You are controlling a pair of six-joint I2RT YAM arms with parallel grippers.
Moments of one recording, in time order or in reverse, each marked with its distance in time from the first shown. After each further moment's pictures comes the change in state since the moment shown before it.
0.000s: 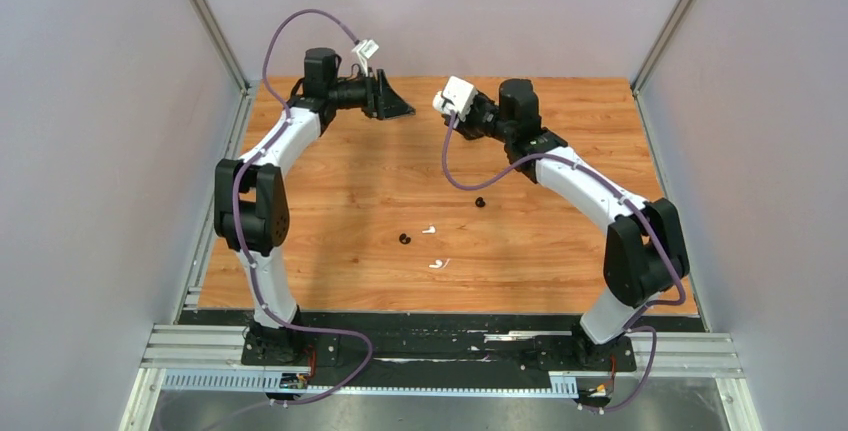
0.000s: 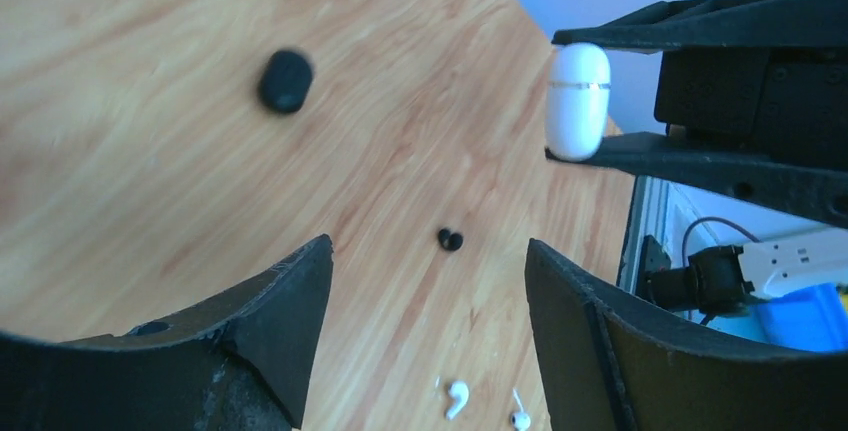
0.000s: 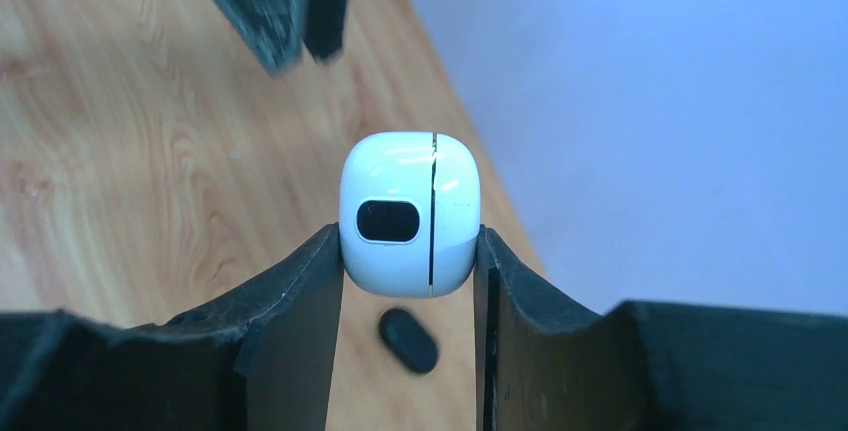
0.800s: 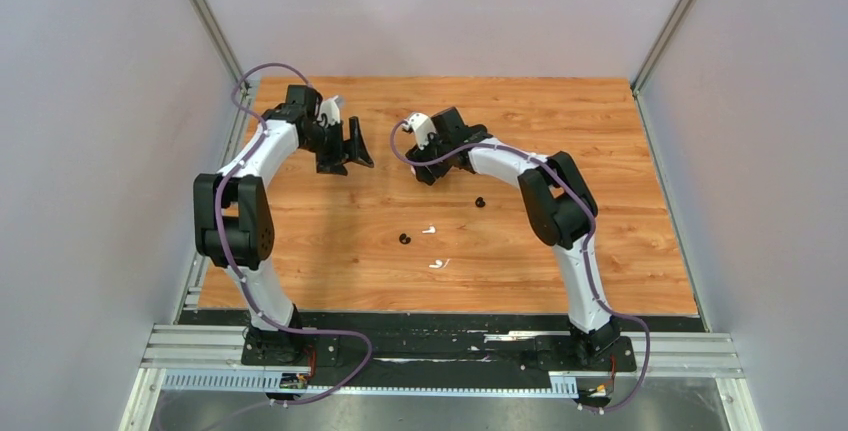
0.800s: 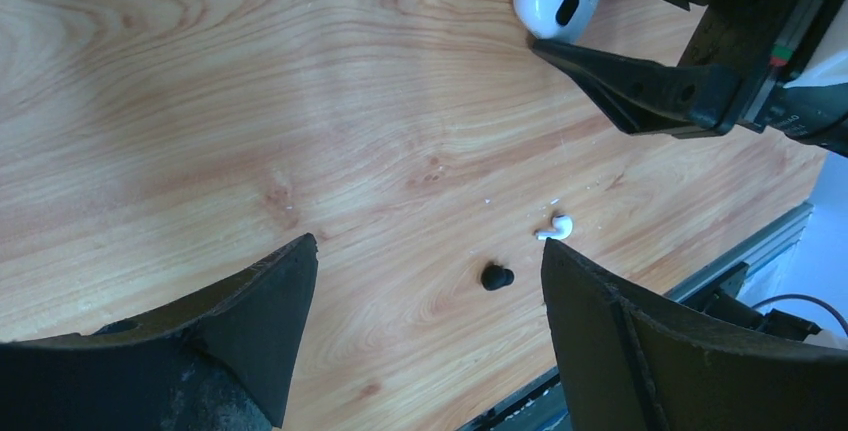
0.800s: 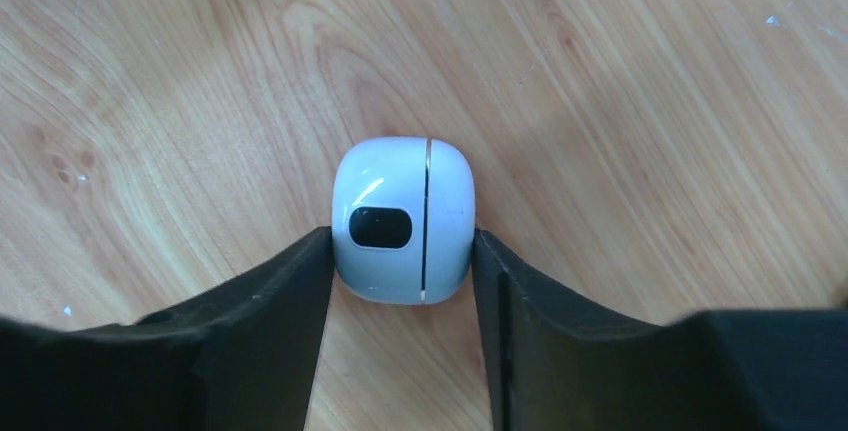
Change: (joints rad) left arm 0.088 -0.142 -0.163 -0.623 -0.479 0.082; right arm 0.117 0.549 0.339 -0.323 0.111 0.388
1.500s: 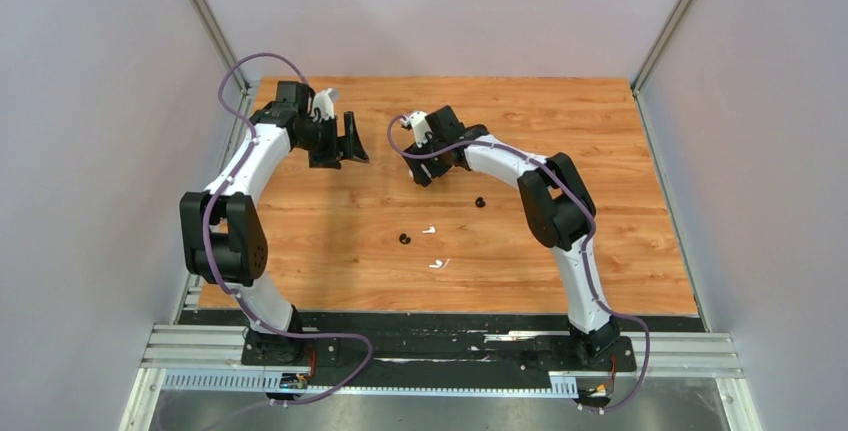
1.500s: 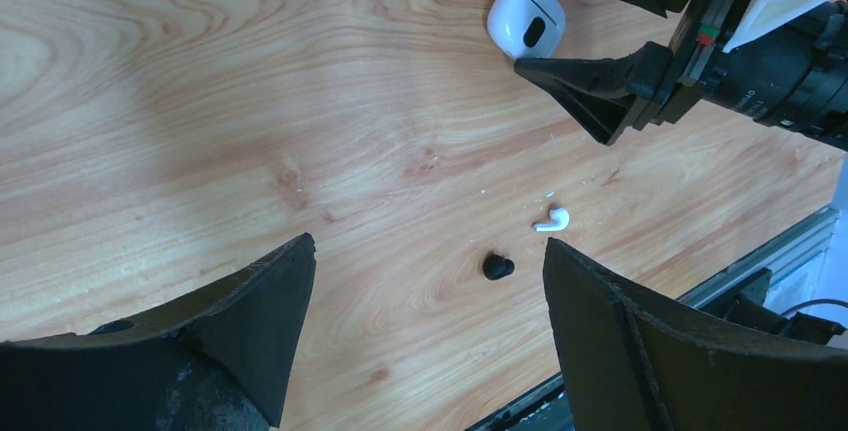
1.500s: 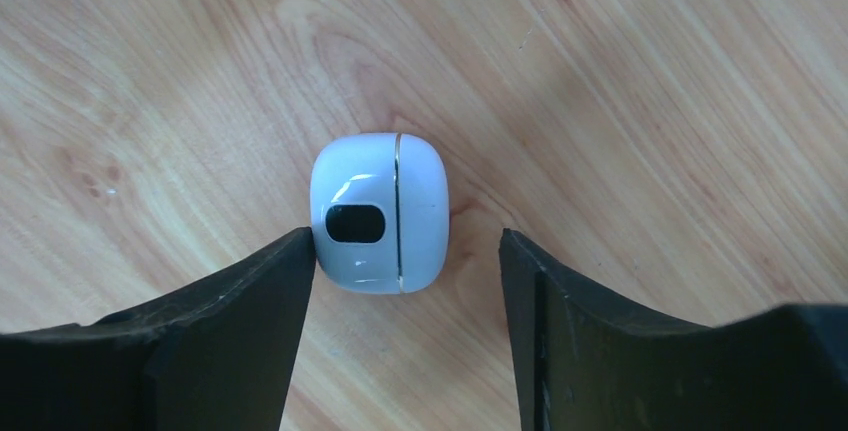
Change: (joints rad) left arm -0.005 -0.106 -0.018 -0.006 -0.031 0.033; right arm 0.022 -0.011 0.056 -0.117 0.079 0.113
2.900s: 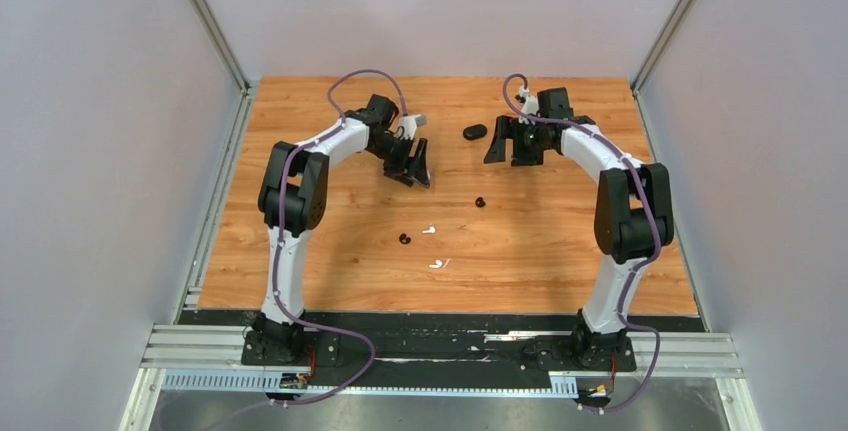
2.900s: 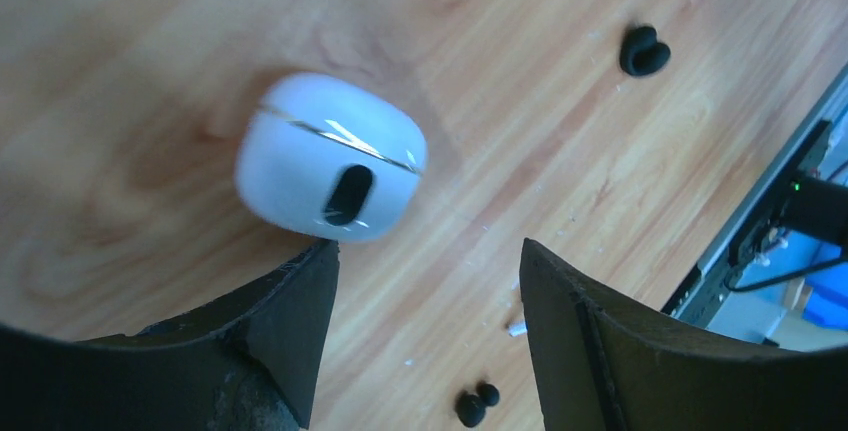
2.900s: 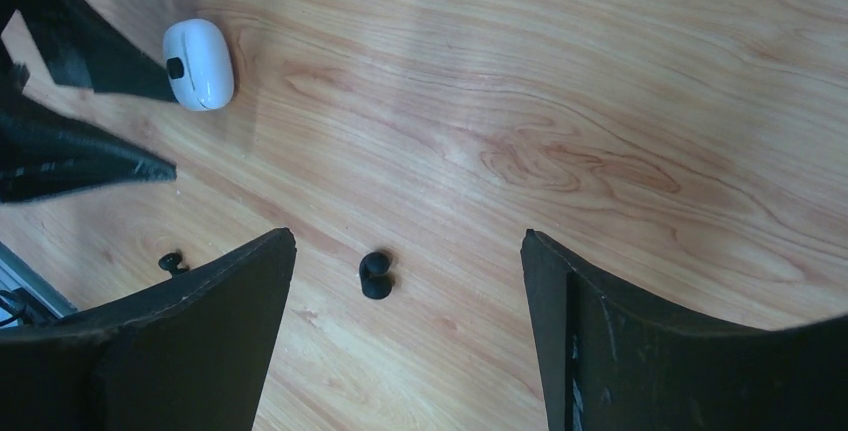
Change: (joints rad) left arm -0.275 0.536 0.311 0.061 0.179 0.143; right arm -0.450 -0.342 -0.305 -0.103 -0.284 0.322
